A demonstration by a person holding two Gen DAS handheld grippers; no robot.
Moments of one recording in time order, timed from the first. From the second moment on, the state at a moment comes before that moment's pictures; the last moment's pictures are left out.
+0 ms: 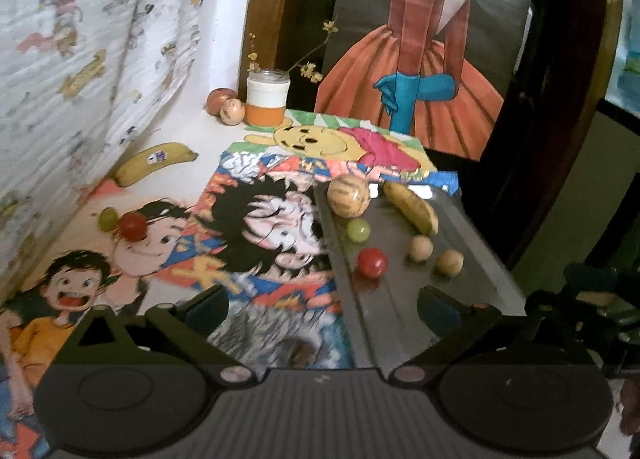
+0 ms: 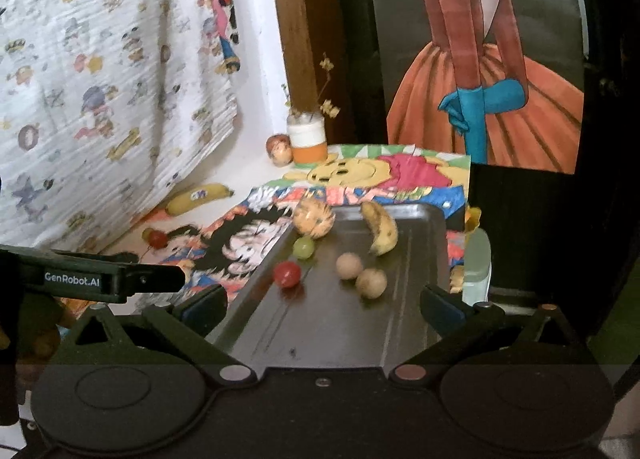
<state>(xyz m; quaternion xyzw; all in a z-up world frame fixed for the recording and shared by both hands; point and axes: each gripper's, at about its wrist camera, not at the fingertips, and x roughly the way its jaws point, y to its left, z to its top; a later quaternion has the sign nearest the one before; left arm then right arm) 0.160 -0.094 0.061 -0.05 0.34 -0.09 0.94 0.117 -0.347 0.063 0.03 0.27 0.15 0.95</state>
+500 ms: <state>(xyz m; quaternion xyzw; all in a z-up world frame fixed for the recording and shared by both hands) 0.111 -0.040 0.051 -0.03 0.36 -0.05 0.93 0.099 -0.317 0.041 0.06 0.41 0.14 0.90</state>
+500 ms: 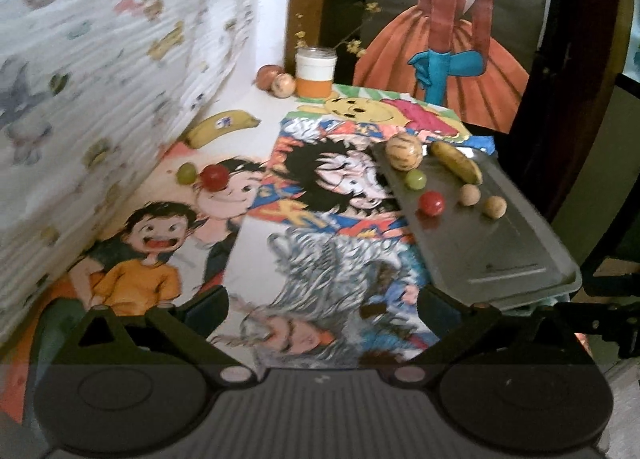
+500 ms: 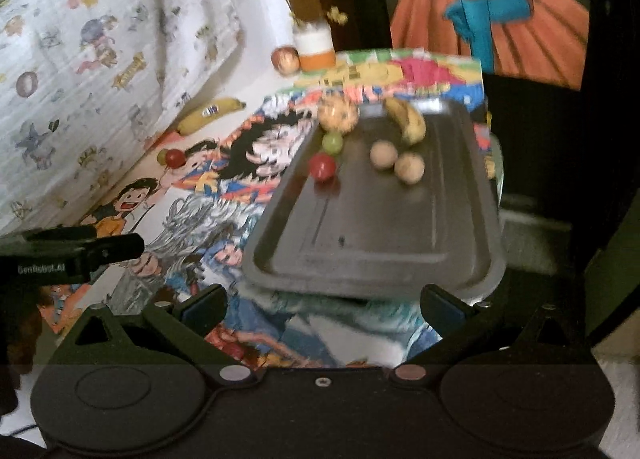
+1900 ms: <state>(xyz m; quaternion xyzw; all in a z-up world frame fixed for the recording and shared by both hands) 0.123 0.052 0.044 0.00 0.36 0.06 0.93 0.147 -0.223 0.076 -0.17 0.29 0.31 0.89</state>
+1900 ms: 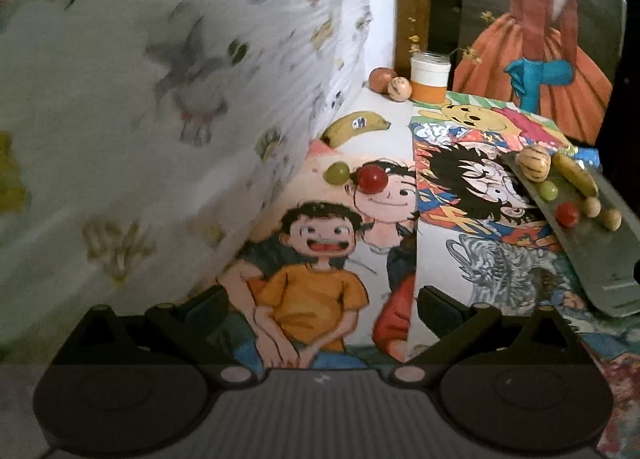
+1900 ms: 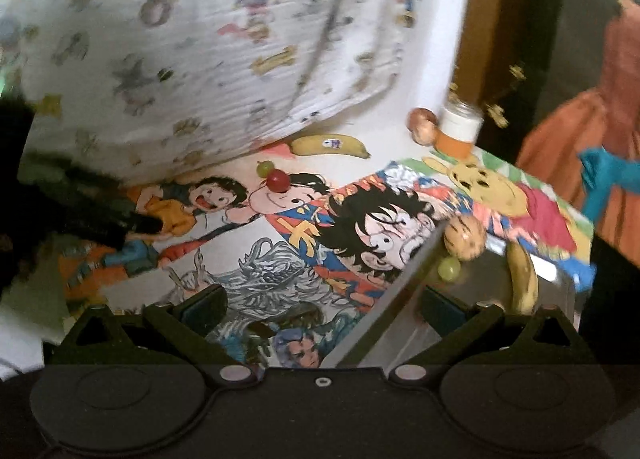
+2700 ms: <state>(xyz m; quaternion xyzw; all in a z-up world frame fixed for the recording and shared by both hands) 0.181 0.002 0.049 0.29 0.33 0.04 0.90 0.240 -0.231 0.061 -0.32 0.19 0.42 0.83</state>
